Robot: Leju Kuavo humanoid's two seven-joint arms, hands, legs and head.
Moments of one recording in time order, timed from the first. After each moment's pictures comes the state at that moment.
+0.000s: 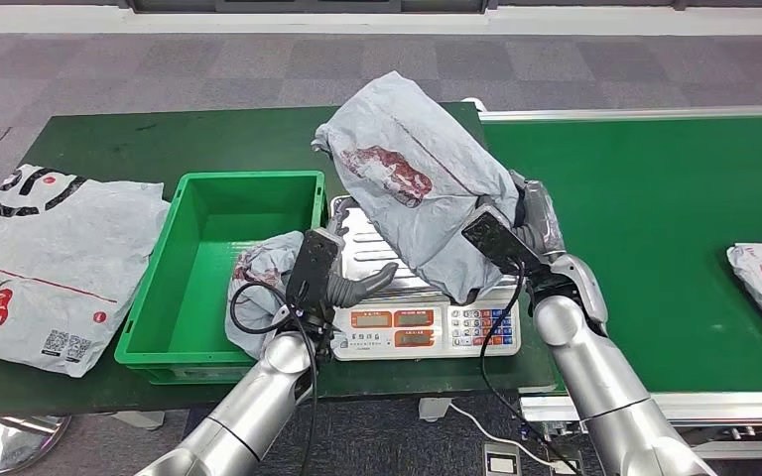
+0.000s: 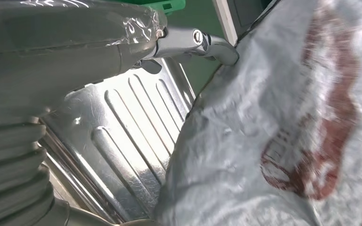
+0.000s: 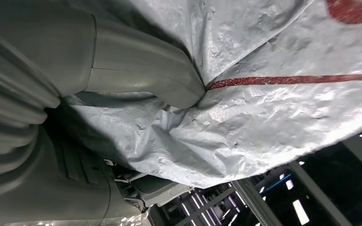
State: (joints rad) left arm -0.52 -0.28 -0.41 -0.79 -0.09 0.16 -0.43; right arm -0.51 -0.12 0.33 -1.18 0.57 -0.29 -0.14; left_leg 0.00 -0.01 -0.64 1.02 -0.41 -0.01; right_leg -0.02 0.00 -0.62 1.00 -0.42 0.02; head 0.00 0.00
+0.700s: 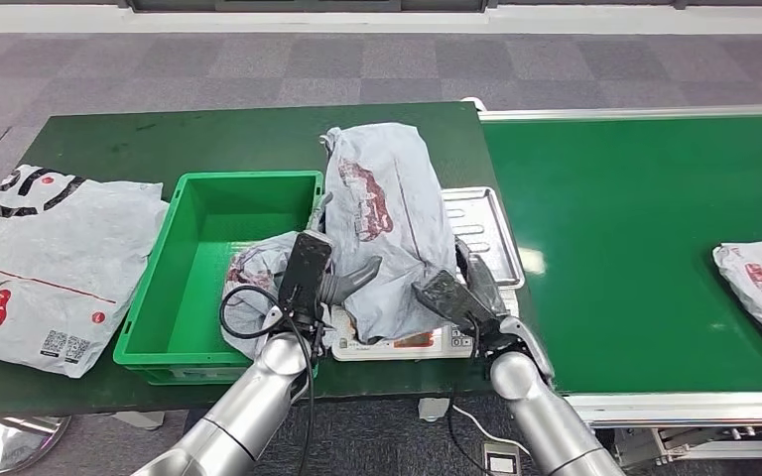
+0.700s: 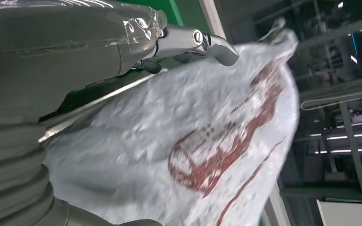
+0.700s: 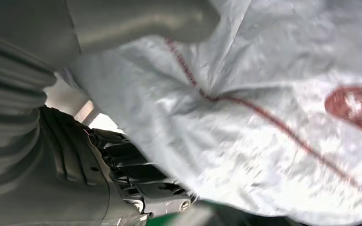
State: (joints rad) left arm -0.51 -0.26 -0.41 -0.80 -0.14 0.29 -0.44; right arm -0.33 -0.01 0.36 -1.12 0.43 -0.20 -0.17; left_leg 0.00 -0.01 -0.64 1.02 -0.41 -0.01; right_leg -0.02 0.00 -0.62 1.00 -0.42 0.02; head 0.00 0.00
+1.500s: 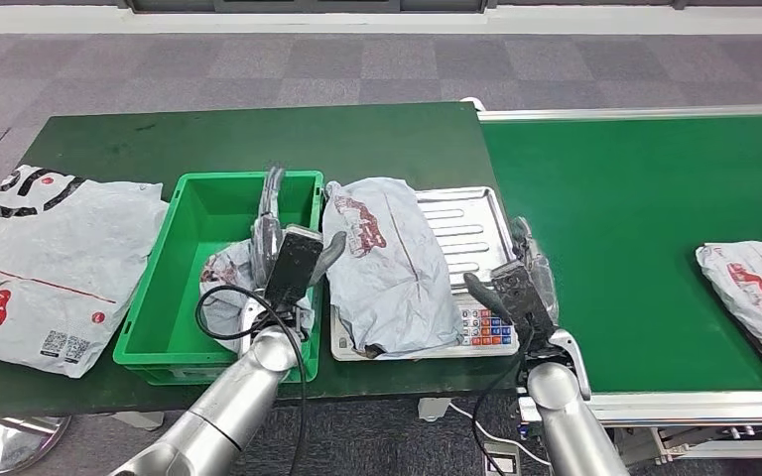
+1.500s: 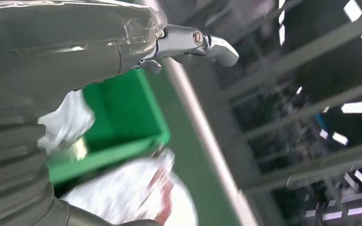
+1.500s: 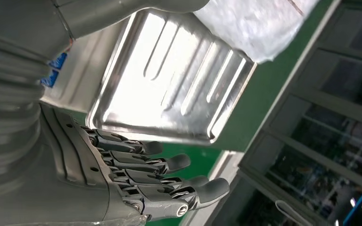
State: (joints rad) left arm -0.54 -0.21 -0.41 -0.84 -0.35 0.57 -0.42; right arm -0.24 0.00 0.16 -1.24 0.40 -0.29 -0.21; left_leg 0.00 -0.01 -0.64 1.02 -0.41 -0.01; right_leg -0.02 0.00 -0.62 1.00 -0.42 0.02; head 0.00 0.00
